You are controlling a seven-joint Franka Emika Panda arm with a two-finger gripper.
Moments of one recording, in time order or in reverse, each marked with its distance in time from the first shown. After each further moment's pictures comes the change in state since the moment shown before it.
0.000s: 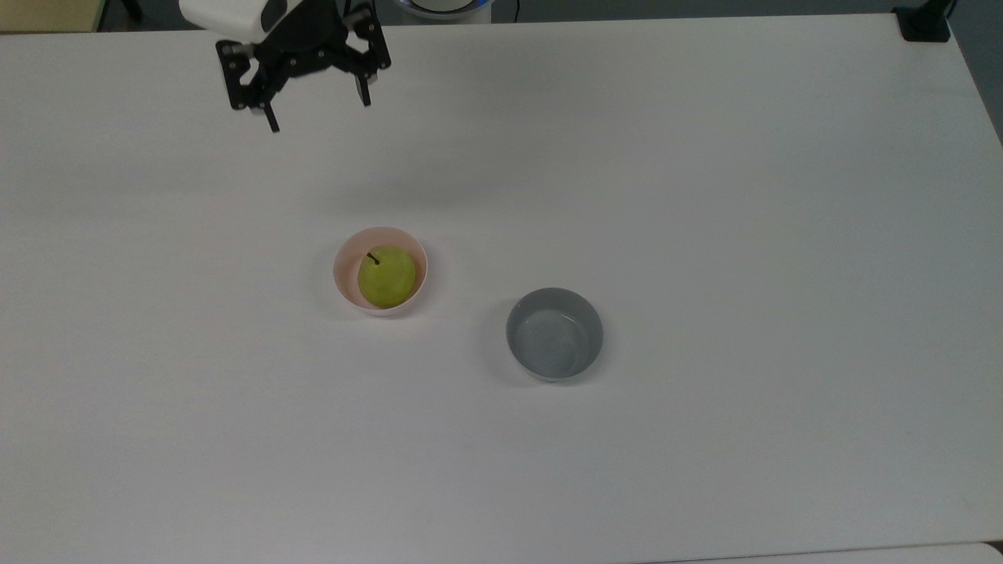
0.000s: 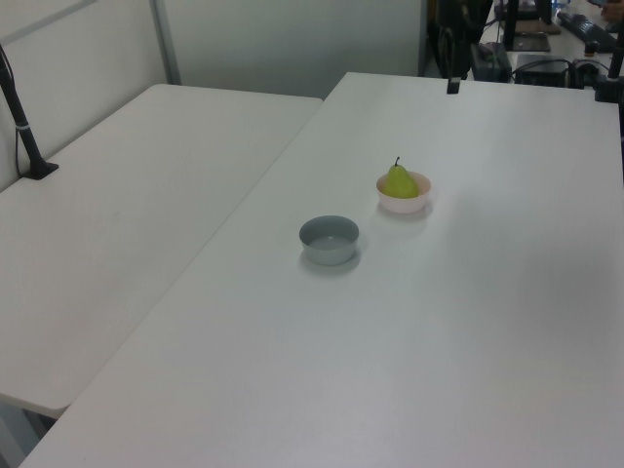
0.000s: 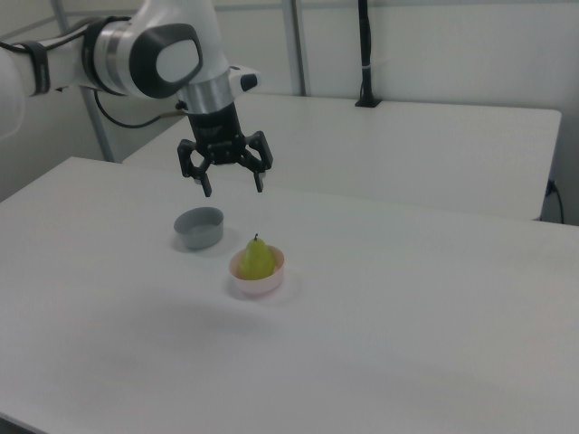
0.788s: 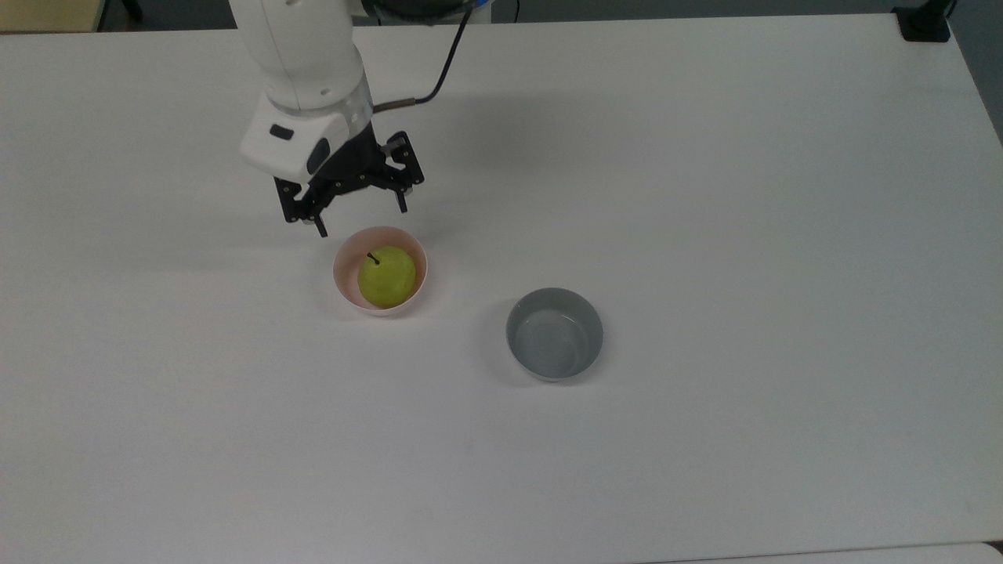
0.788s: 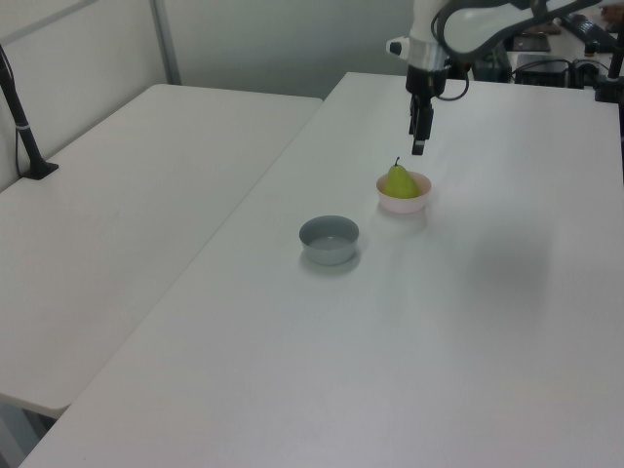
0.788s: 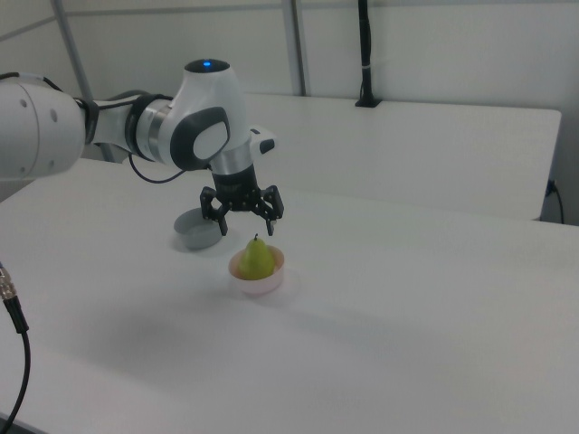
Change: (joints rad) arm 0.015 0.157 0.013 -0.113 0.073 0.299 0.049
